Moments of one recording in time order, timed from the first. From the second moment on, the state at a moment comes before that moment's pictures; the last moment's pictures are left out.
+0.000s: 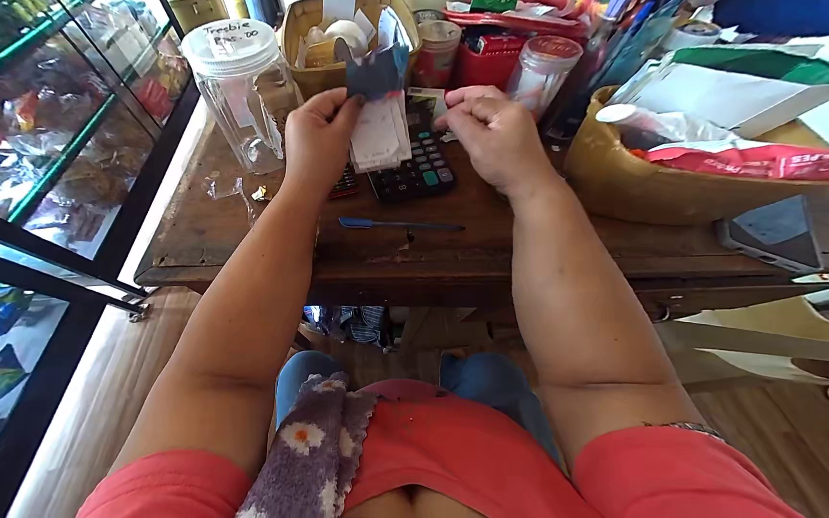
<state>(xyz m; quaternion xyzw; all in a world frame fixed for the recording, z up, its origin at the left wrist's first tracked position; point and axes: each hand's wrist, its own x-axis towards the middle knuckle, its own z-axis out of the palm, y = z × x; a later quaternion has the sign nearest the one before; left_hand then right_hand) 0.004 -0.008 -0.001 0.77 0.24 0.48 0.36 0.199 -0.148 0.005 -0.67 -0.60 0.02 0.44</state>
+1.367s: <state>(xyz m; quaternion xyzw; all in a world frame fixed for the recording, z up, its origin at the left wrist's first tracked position) 0.003 -0.007 0.001 0.67 0.21 0.58 0.41 0.176 -0.130 -0.012 -0.67 -0.67 -0.04 0.33</state>
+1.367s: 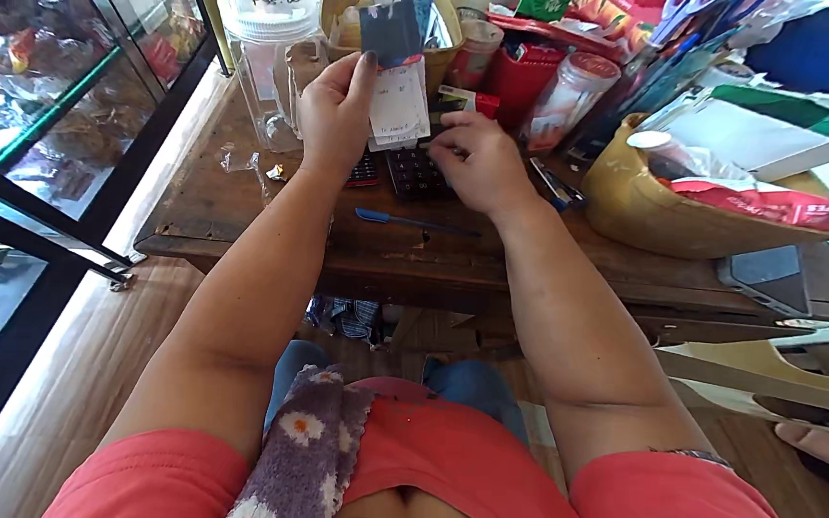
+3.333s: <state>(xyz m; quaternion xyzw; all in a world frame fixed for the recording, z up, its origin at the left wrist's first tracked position) 0.004 0.011 0.000 0.59 0.22 0.65 0.43 0.189 -0.142 0.003 -0.73 -0.66 0.03 0.17</state>
